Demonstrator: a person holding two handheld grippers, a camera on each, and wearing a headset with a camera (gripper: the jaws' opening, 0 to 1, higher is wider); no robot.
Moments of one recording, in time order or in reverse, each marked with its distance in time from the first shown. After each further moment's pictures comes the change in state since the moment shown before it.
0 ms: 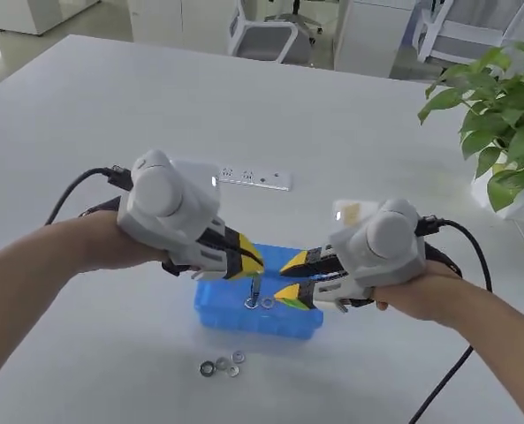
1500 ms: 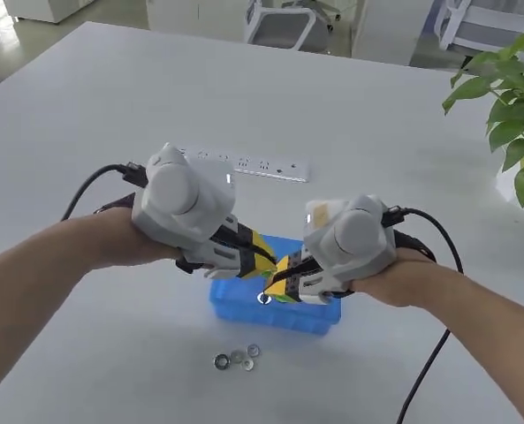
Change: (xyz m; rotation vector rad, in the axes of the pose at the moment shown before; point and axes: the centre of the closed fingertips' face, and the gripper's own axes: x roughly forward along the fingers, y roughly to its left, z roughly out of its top) left arm 0.005 0.001 -0.012 -0.021 0.007 -0.007; right arm 0.051 0.007 0.000 -0.119 0.062 0.122
